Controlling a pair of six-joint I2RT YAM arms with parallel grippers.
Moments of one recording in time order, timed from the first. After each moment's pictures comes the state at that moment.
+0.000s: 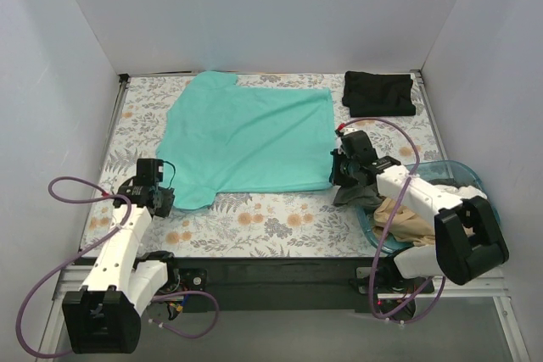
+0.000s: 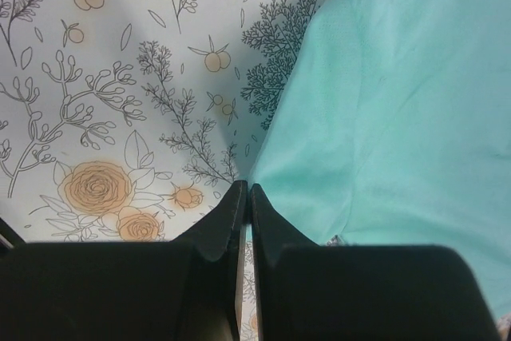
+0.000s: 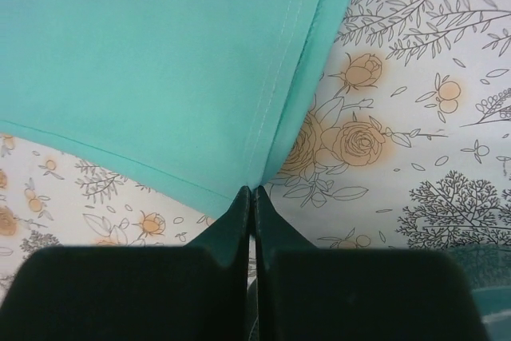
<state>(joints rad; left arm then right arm) 0.00 0.91 0.63 -0.84 -0.29 -1.27 0.47 1.37 0.76 -0.31 -0.03 0.36</state>
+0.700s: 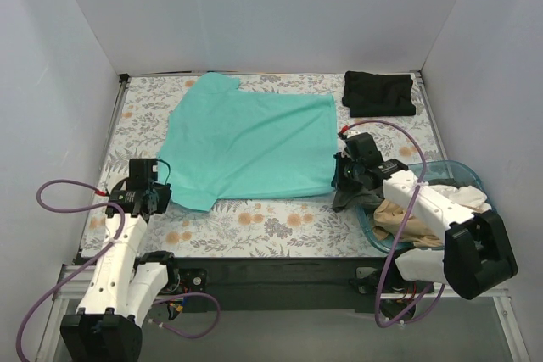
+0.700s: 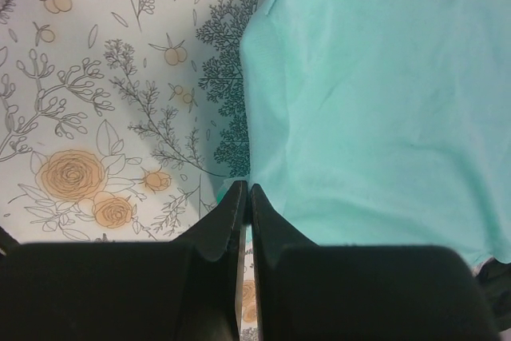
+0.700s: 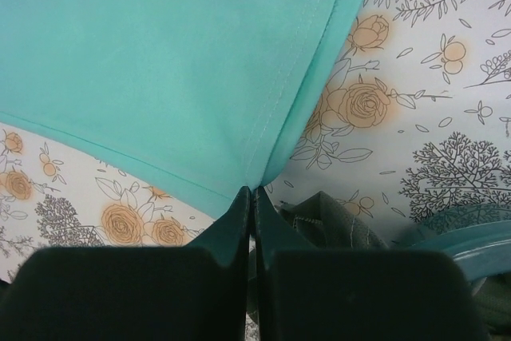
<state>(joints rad) 0.00 0.79 0.69 -0.92 -0.29 -1.28 0.47 1.24 0.74 -0.40 -0.07 0.36</state>
